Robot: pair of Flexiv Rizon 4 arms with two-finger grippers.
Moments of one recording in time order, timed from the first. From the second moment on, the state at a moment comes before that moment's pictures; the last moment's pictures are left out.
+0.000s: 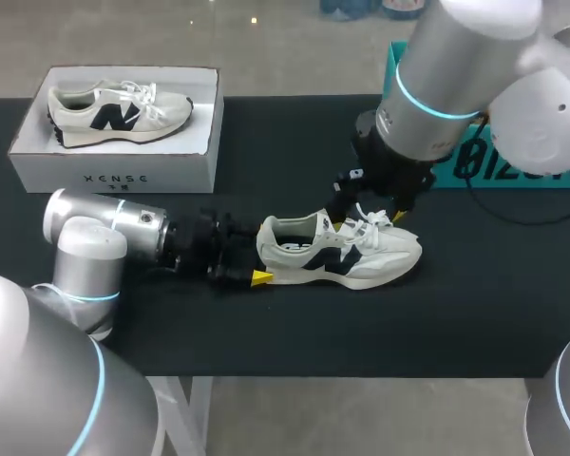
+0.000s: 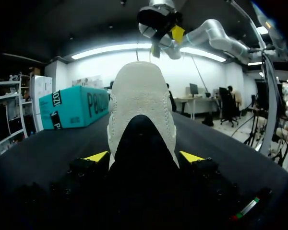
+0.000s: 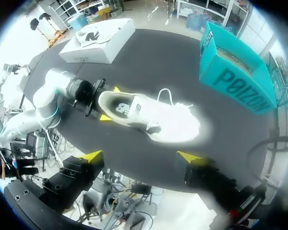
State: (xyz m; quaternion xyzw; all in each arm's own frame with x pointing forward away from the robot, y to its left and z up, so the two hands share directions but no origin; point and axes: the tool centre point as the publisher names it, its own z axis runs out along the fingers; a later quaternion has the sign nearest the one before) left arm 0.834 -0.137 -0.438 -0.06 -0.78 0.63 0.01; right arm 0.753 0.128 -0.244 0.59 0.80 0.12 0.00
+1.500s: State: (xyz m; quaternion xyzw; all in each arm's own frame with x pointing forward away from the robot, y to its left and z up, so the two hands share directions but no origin) left arm 0.834 -0.137 -0.438 -0.06 -0.78 0.63 0.01; right arm 0.818 0.163 -0.342 0.66 0.75 0.01 0.03
